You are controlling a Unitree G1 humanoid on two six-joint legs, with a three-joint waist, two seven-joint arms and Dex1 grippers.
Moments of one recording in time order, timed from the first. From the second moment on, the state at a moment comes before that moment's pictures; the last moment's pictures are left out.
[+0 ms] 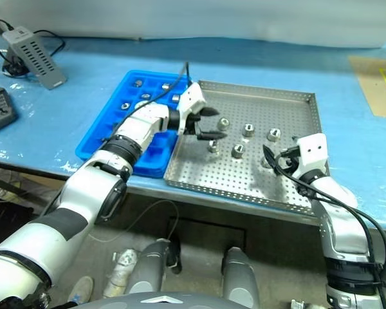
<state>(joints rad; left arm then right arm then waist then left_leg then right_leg) -1.22 0.10 -0.20 1.13 -0.02 0.00 -1.10 -0.06 -0.50 -0.27 -0.30 0.28 0.43 0.36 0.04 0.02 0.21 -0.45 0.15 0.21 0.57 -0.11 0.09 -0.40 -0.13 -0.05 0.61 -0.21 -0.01</state>
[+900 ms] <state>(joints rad) -1.04 0.14 0.16 0.65 0.03 -0.03 -0.06 -0.43 -0.43 -0.11 0.09 0.23 0.33 0.45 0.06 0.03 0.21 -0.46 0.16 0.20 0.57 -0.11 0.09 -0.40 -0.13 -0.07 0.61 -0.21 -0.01</state>
